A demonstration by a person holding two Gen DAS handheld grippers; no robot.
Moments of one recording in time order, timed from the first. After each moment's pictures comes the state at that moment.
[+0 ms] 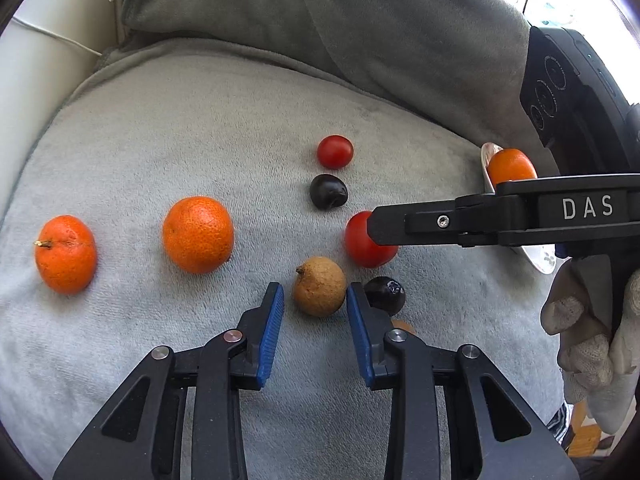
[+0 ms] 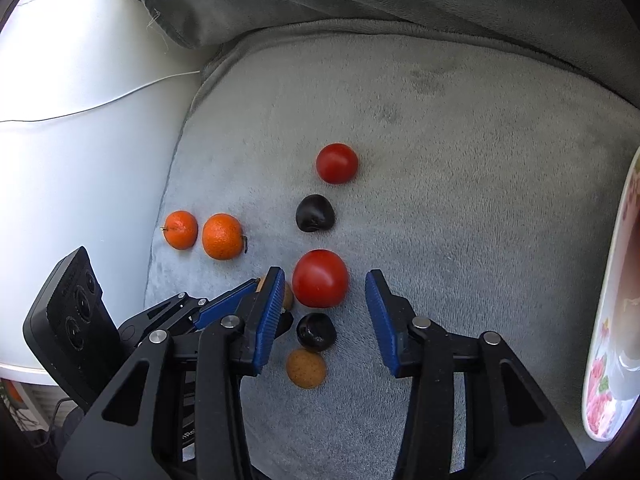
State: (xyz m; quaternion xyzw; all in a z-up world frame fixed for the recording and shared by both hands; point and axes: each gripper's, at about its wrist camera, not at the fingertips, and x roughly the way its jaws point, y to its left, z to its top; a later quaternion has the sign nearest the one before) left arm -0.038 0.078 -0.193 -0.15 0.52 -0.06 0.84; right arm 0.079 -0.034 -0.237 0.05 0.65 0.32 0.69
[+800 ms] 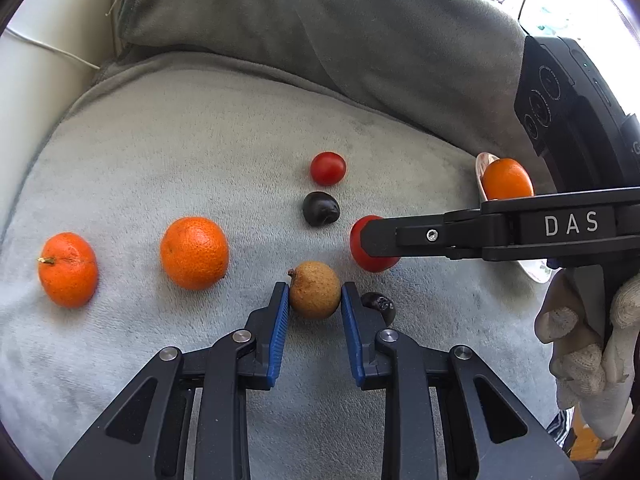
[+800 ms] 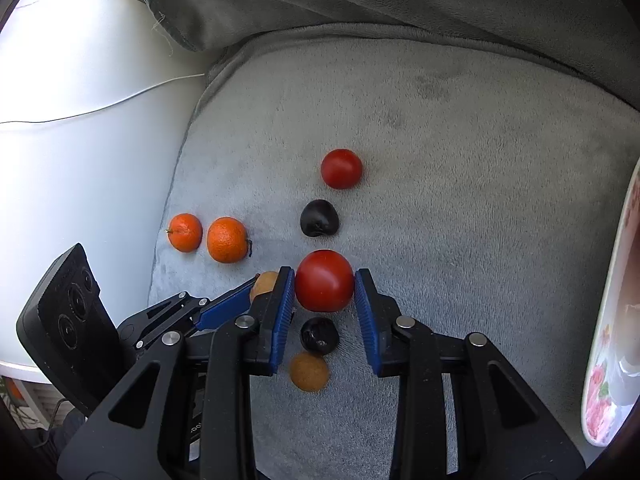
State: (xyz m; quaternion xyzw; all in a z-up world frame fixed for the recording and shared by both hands) left arm -0.025 0.072 -0.193 -0.15 0.50 -0.06 0.85; right arm 0.077 -0.035 -0.231 0.06 0.64 0.32 0.70
